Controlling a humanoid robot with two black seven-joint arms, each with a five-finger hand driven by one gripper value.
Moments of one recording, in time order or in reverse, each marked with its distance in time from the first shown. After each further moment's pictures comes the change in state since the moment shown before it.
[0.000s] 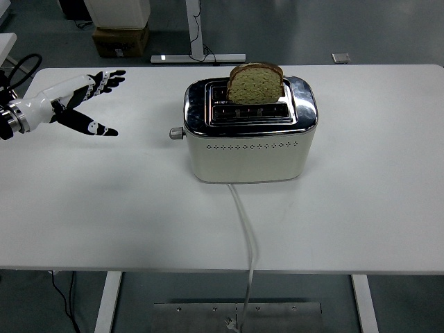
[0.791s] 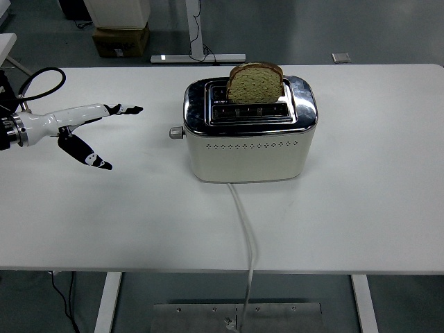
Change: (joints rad) left arm 0.017 0.099 0.008 -0.218 0.353 0.038 -0.054; right arm 0.000 0.000 0.000 0.000 0.000 0.000 0.000
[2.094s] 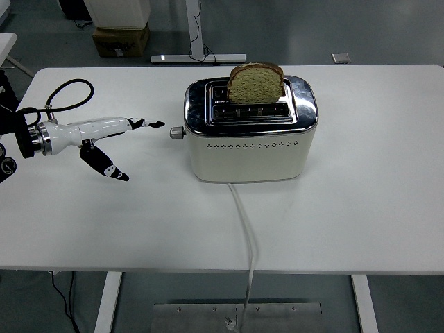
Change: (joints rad) left arm 0.020 -0.057 0.000 -0.040 0.089 0.039 0.005; right arm 0.000 0.000 0.000 0.000 0.000 0.000 0.000
